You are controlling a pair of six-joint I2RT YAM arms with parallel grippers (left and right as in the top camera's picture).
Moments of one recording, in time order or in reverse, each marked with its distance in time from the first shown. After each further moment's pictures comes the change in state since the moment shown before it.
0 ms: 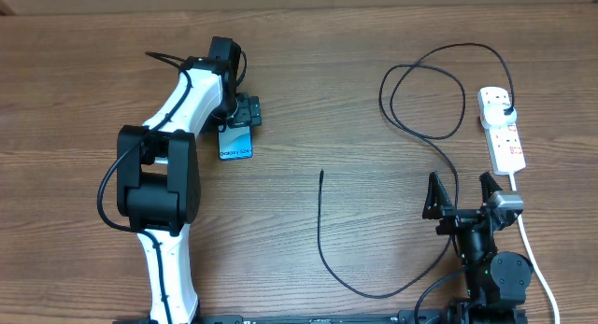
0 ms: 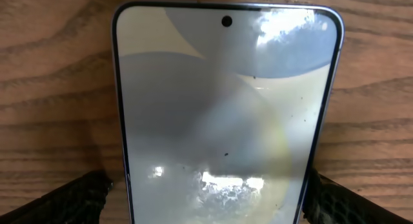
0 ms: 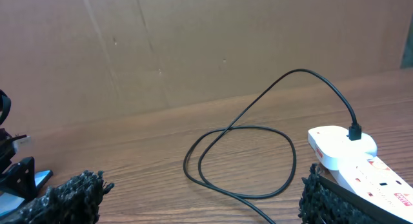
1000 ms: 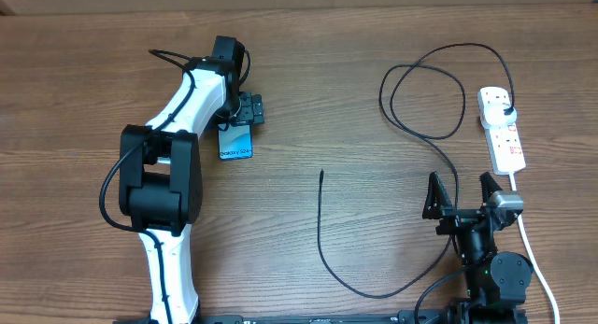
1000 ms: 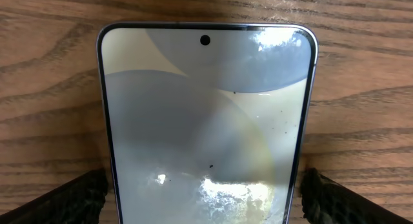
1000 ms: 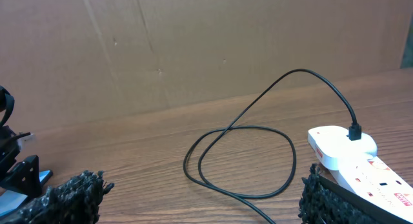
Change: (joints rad) left arm -0.020 0.002 0.000 0.025 -0.013 0.007; right arm 0.000 0.000 0.000 0.000 0.000 0.000
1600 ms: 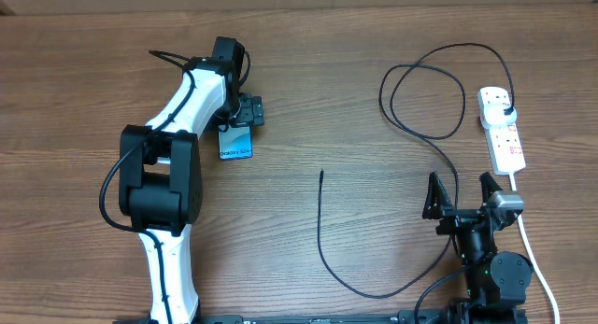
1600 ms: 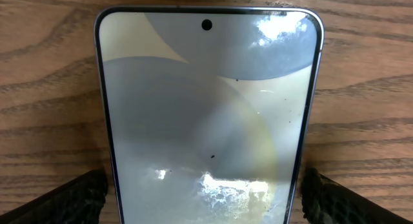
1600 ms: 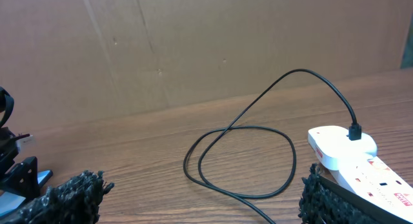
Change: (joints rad) left arm 0.000 0.000 0.000 -0.020 0.004 0.000; right arm 0.000 0.000 0.000 0.000 0.000 0.000
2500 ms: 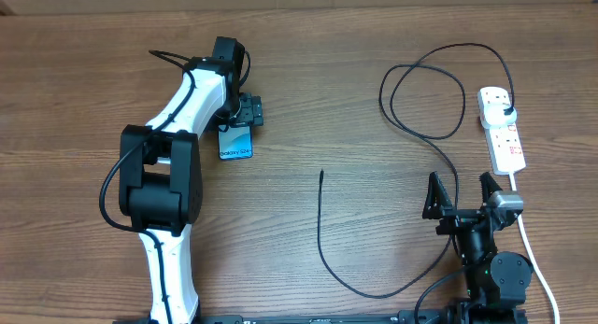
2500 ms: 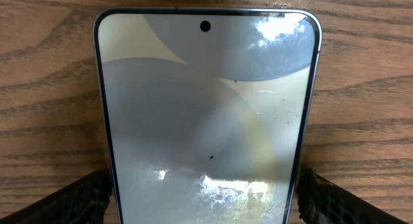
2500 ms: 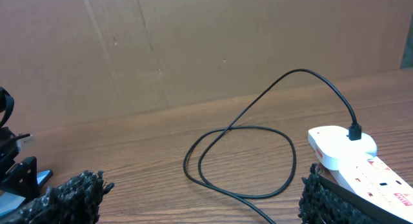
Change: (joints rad) left arm 0.000 0.000 0.000 0.004 0.000 0.000; right arm 0.000 0.000 0.000 0.000 0.000 0.000
